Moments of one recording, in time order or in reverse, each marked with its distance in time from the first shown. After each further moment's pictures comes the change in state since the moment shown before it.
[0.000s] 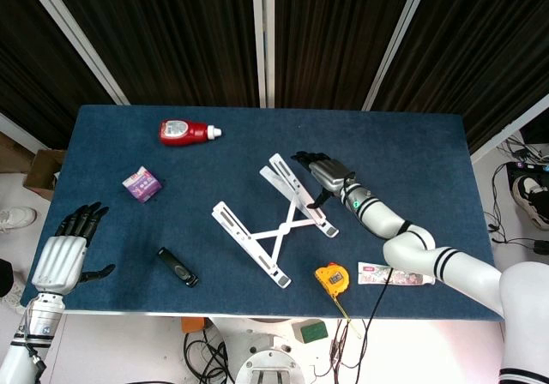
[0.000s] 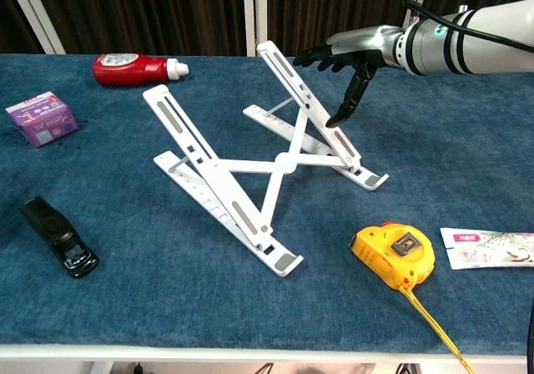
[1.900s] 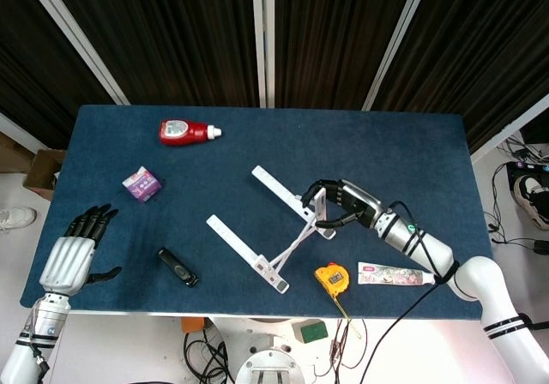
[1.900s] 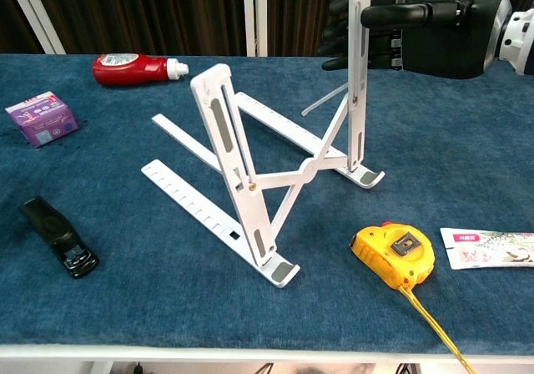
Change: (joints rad) left arm -0.017 -0.007 0.014 0.003 0.039 -0.015 -0.009; right arm -0.721 -0.192 0.911 -0.213 0.550 -0.949 -0.238
